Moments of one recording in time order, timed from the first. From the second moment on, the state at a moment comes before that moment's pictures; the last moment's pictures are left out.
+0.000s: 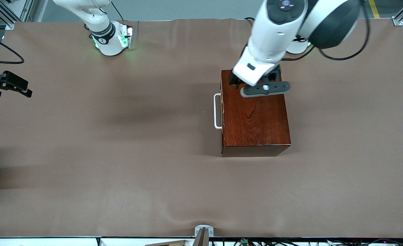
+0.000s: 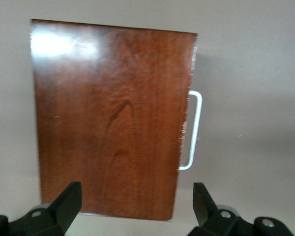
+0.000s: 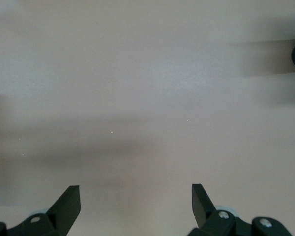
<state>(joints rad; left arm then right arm) -0.41 0.28 -0.30 -1.39 0.02 1.61 -0.78 -0.03 0.04 -0.02 -1.49 0.02 1.52 -0.05</state>
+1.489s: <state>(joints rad) -0.73 0.57 -0.23 -1.31 0.23 1.83 -1.02 -0.03 0.04 -0.02 -1.49 0.02 1.52 -0.05</state>
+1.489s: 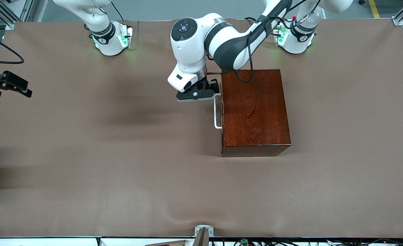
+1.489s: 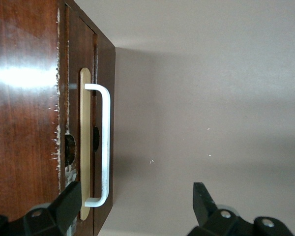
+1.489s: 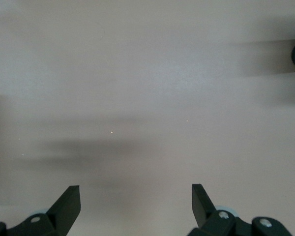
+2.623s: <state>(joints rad) -0.79 0.68 -0.18 -1.31 0.31 1.88 -1.01 -0.03 0.04 -0.02 -1.49 0.02 1.52 -0.05</state>
